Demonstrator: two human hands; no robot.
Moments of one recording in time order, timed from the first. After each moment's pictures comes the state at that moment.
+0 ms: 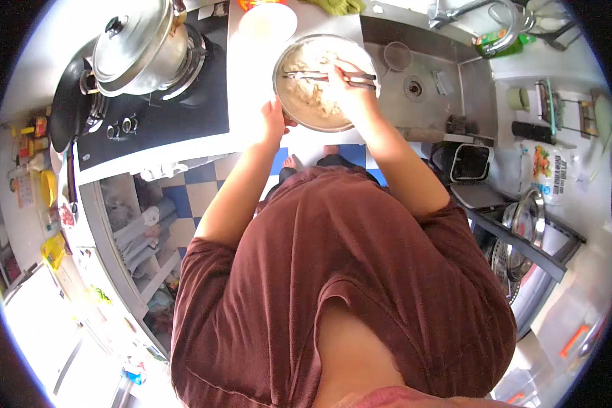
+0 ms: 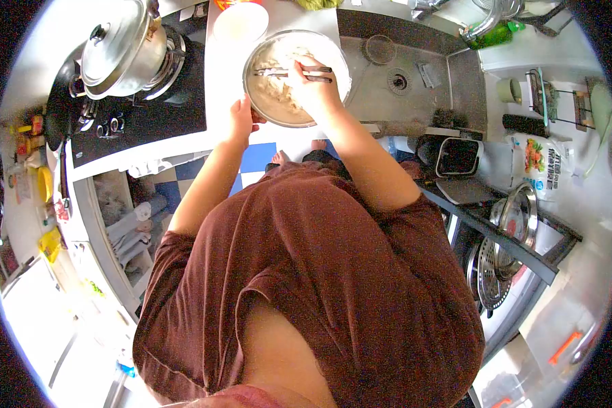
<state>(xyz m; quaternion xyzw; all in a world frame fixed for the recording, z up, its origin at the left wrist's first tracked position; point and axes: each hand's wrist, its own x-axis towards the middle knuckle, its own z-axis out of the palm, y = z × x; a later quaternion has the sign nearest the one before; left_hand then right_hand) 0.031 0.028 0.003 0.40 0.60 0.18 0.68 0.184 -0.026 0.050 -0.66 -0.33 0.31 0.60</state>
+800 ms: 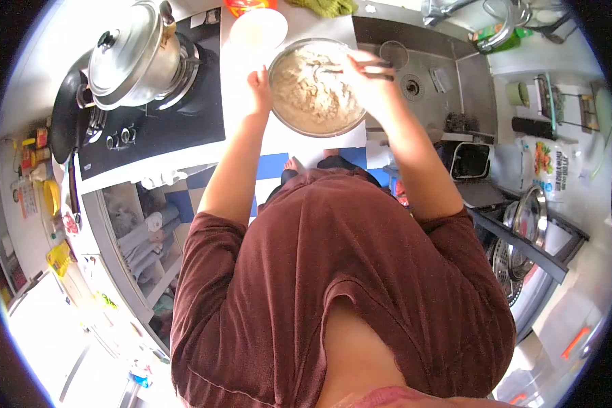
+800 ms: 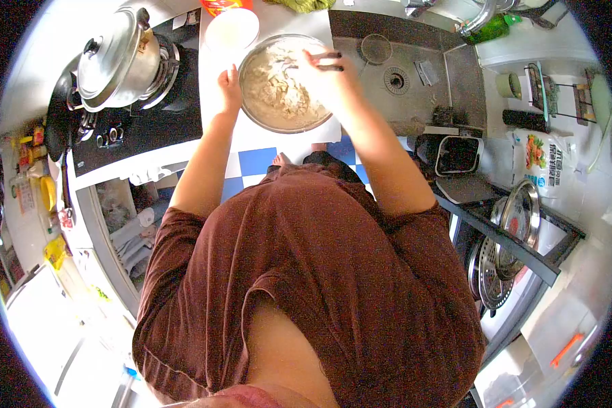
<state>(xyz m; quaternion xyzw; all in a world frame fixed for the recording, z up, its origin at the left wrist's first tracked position) 0.067 0.112 -0.076 0.60 0.44 0.45 0.50 0.233 -0.034 0.052 -0.68 -0.49 0.17 0.52</state>
